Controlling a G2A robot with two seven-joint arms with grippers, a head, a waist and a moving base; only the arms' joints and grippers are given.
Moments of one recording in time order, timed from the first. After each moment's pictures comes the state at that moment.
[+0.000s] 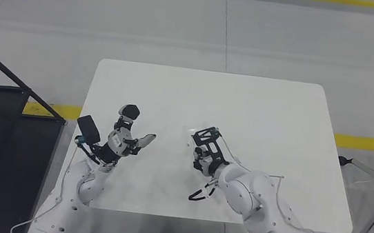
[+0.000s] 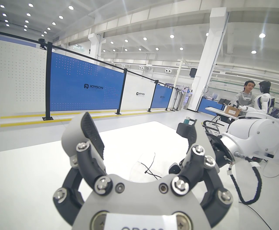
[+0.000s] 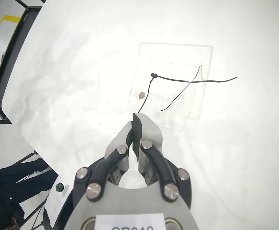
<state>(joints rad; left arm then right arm) 1.39 -1.25 -1.42 -1.53 1.19 -0.72 0.60 -1.09 -1.23 0.92 -1.75 -0.97 0.11 0.84</state>
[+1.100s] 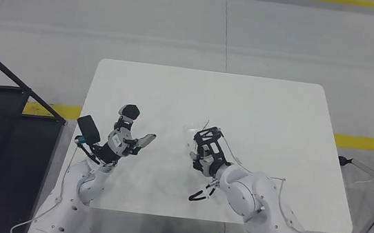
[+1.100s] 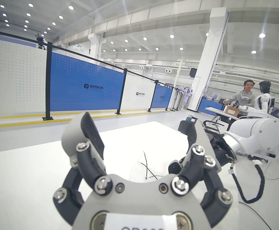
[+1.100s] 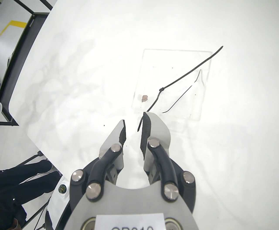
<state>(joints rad) 1.39 -1.25 -1.42 -1.53 1.19 -0.72 0.60 -1.13 -1.24 0.97 -1.78 -0.96 0.08 0.82</state>
